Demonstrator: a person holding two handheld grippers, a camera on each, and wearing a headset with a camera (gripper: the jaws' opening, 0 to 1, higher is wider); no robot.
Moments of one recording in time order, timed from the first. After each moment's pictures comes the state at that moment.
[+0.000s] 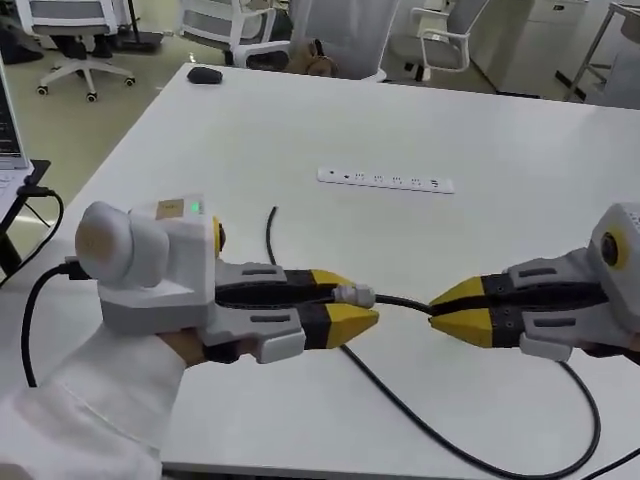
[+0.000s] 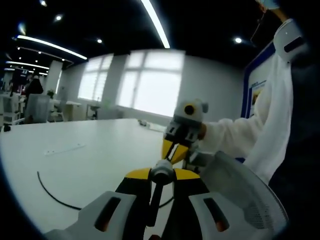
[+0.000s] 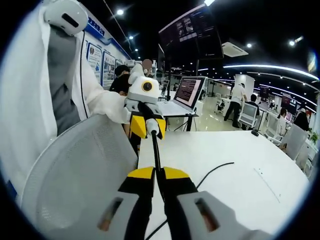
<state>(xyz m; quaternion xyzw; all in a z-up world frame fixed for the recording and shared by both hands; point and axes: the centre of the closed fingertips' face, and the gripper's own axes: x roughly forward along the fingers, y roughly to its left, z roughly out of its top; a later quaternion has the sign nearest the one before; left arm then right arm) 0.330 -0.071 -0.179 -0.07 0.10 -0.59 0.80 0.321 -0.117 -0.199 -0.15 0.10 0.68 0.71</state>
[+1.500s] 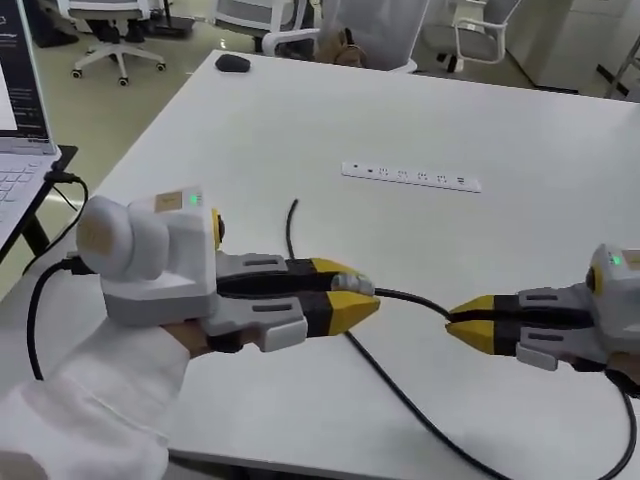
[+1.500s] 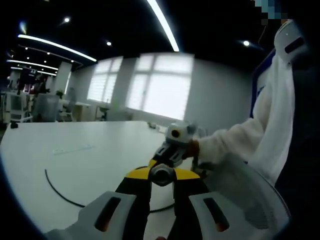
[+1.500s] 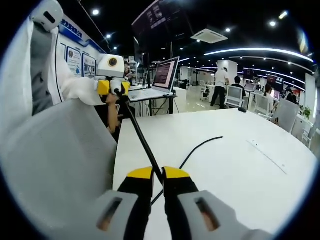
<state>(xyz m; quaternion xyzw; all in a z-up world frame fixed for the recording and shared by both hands) 0.347 -0.060 -0.180 -0.08 0.10 -0.56 0.82 0.389 -0.132 -0.275 -0.11 0.16 0.63 0.76</state>
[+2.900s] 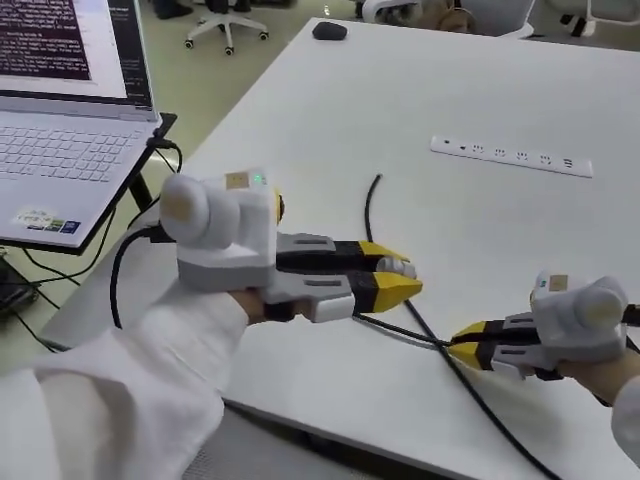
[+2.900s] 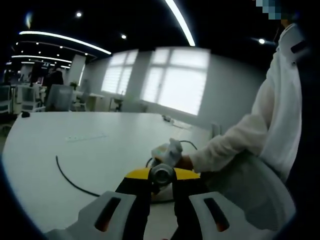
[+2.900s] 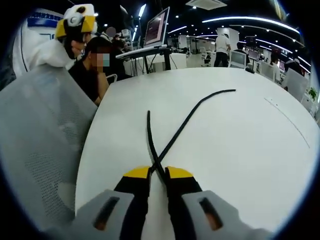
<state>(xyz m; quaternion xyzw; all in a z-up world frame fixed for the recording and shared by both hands) 0.368 -0.043 -0.208 -0.08 0.14 -0.50 0.85 0.425 -0.102 -0.411 -0.15 0.29 0.61 0.72</state>
